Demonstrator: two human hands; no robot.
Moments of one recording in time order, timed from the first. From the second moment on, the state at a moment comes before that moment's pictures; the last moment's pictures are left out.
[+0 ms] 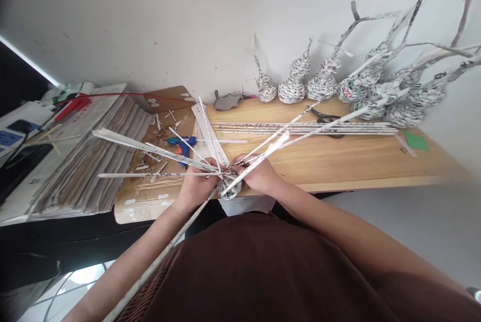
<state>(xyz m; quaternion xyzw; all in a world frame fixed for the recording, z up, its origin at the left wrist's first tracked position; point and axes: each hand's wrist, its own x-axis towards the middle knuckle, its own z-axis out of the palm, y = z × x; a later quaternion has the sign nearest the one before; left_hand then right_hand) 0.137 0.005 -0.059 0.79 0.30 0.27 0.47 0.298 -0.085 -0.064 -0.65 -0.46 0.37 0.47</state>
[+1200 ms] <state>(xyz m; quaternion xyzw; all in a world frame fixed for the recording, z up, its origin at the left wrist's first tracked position) 0.131 0.010 -0.065 0.70 0.31 0.20 0.61 0.289 -0.093 -0.050 -0.64 -0.56 0.29 0.43</state>
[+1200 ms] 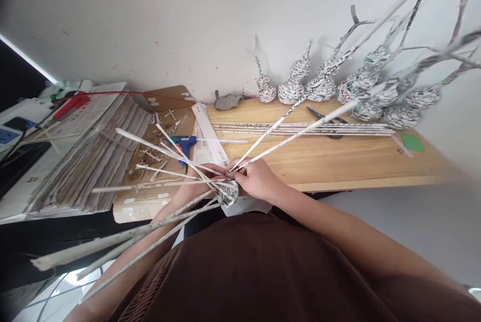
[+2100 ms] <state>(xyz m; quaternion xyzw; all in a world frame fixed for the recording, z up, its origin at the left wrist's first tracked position) 0.140 0.002 -0.067 0.67 0.35 0.27 0.59 0.287 -0.099 -0.060 -0.69 -0.56 0.19 0.42</state>
